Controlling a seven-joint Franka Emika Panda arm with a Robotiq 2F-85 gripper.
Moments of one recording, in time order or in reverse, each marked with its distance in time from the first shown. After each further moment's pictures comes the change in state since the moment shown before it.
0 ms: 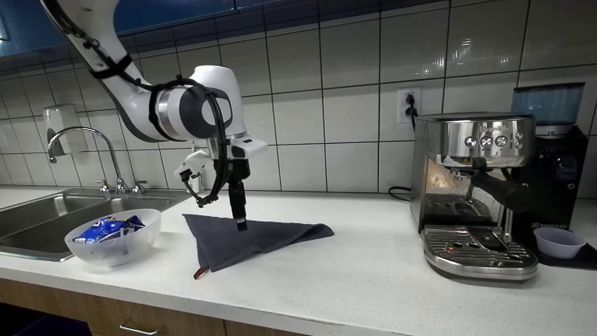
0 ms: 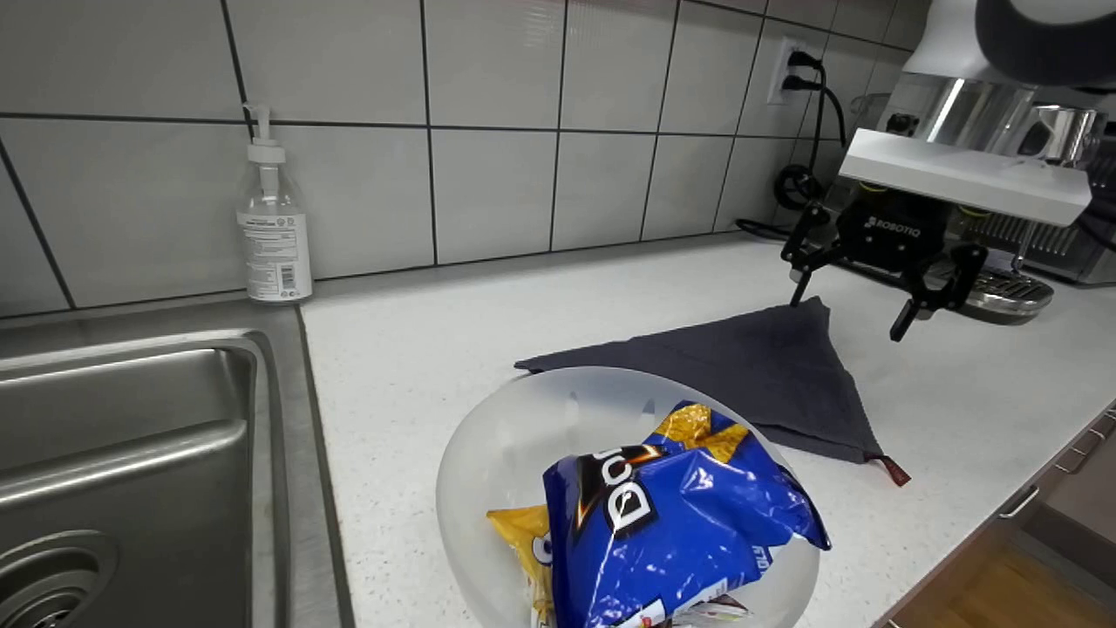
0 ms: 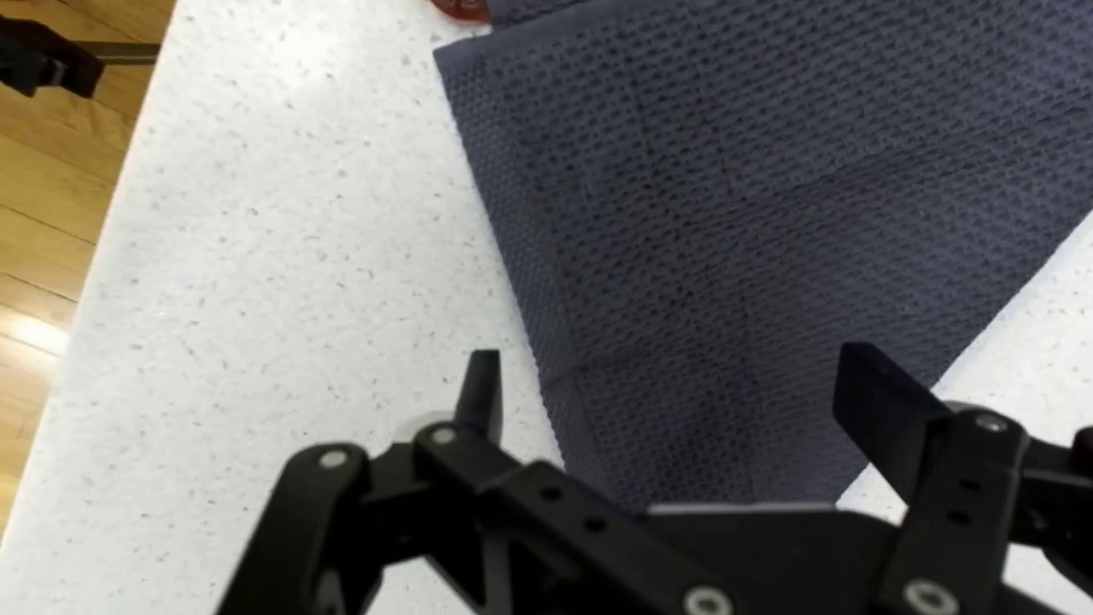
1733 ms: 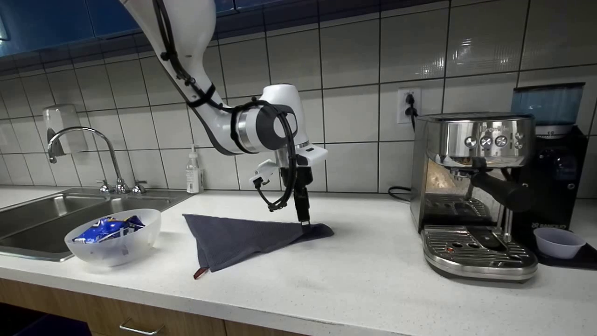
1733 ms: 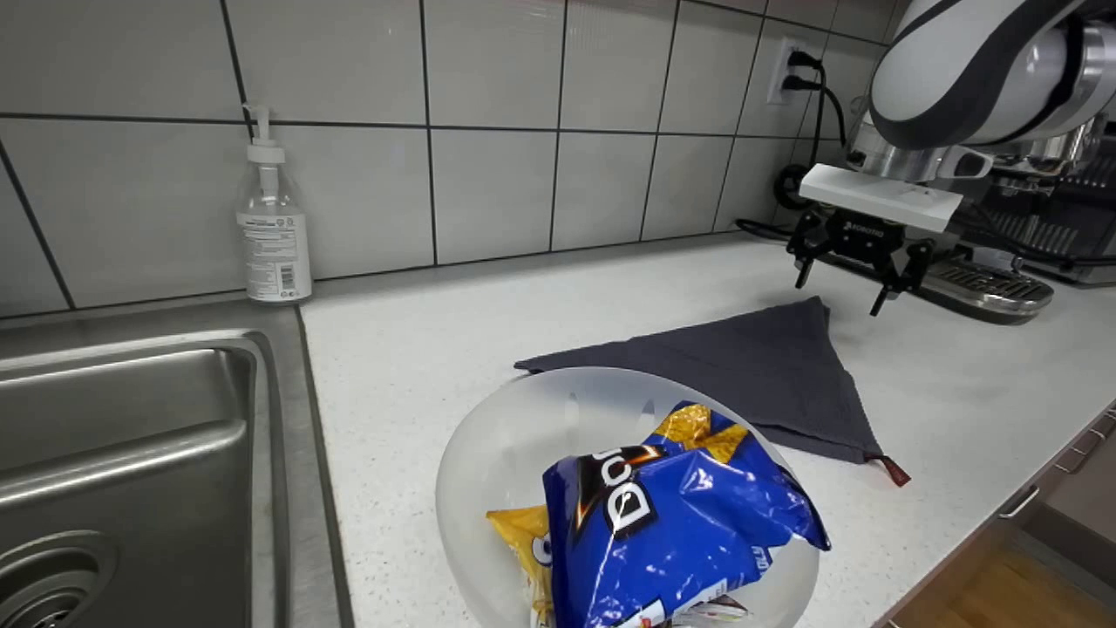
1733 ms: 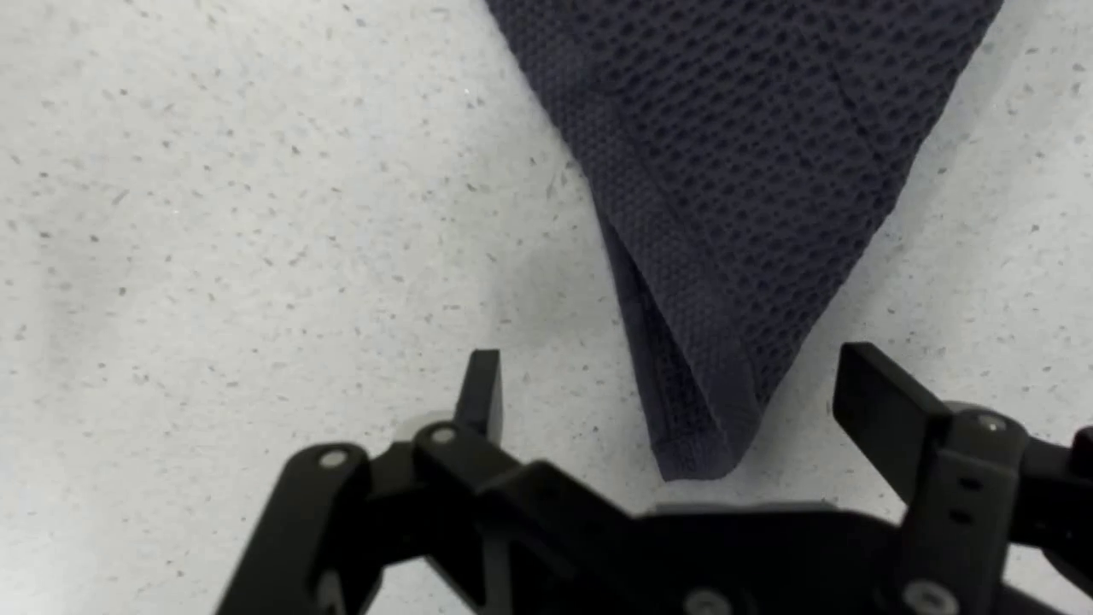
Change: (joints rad) arm -0.074 0.332 -0.130 0.352 0.003 -0.019 0.052
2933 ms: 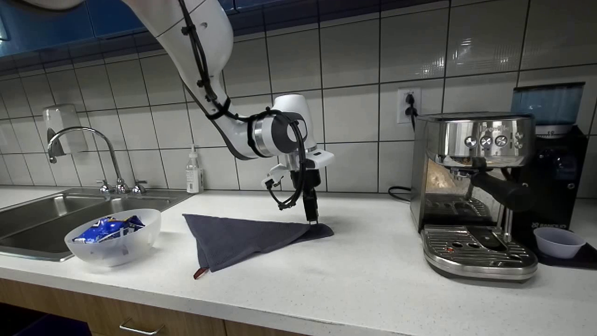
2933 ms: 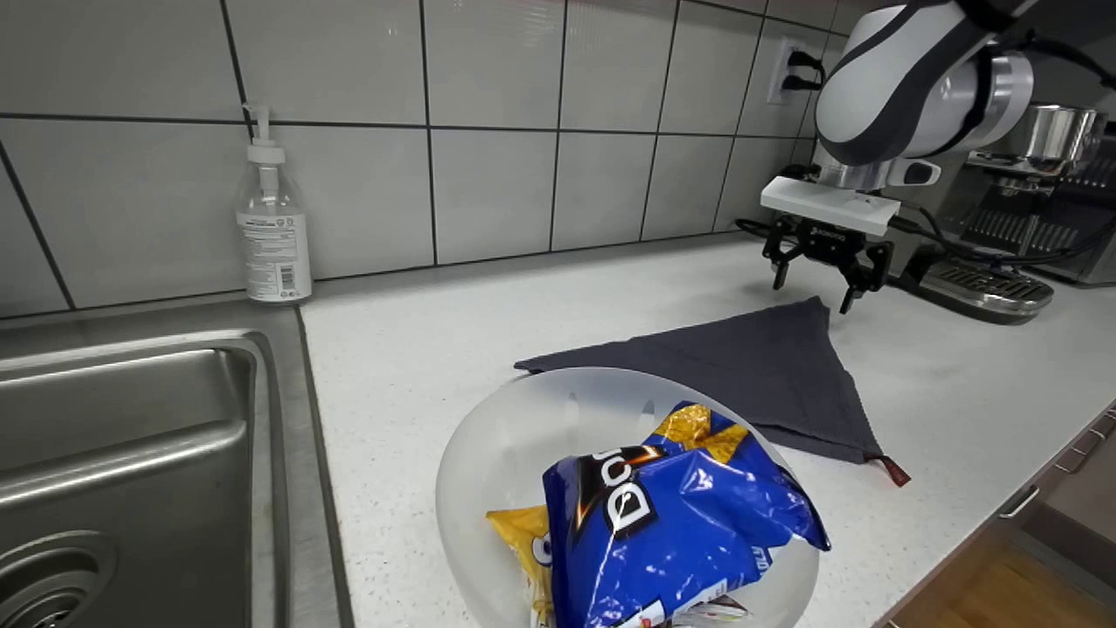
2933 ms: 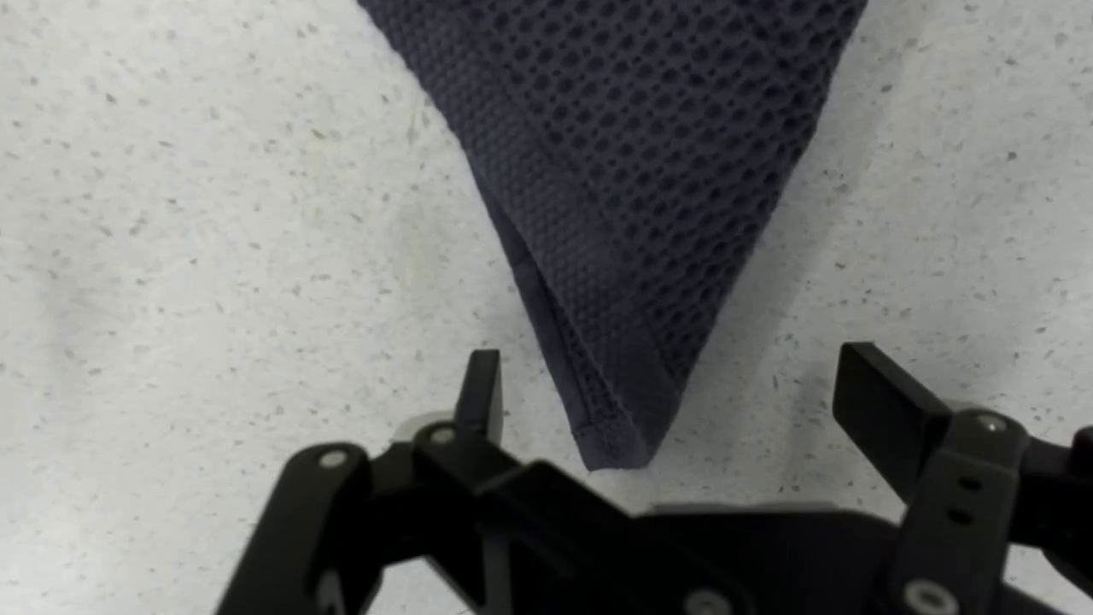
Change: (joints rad) arm 0.006 0.156 -0.010 0.200 0.000 -0.082 0.071
